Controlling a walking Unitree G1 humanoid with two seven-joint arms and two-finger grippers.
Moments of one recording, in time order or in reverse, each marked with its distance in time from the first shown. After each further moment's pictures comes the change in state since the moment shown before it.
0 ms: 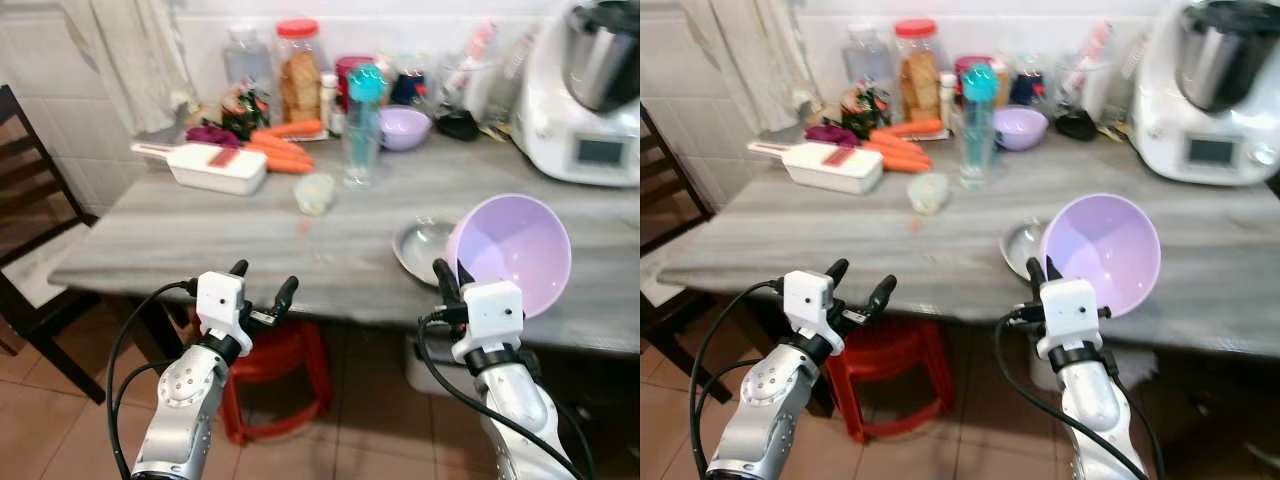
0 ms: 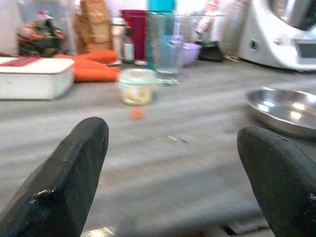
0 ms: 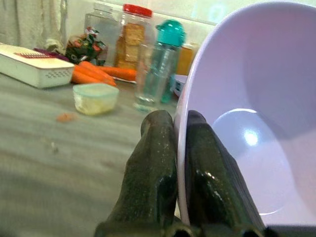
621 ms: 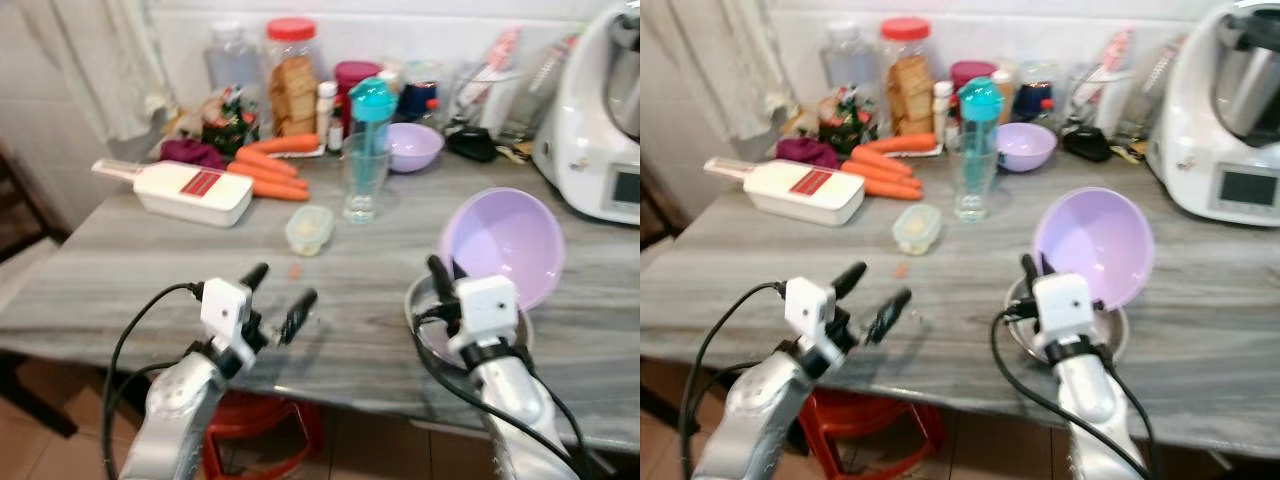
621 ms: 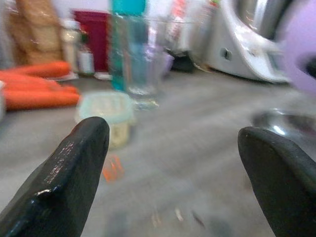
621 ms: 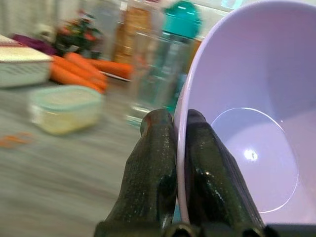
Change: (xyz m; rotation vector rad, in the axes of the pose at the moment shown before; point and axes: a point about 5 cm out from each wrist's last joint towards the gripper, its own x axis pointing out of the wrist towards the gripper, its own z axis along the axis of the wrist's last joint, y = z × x) left arm -0.022 -0.015 0.005 -0.025 0.005 -0.252; right arm 0.006 0.005 0.000 -0.010 0.001 0.052
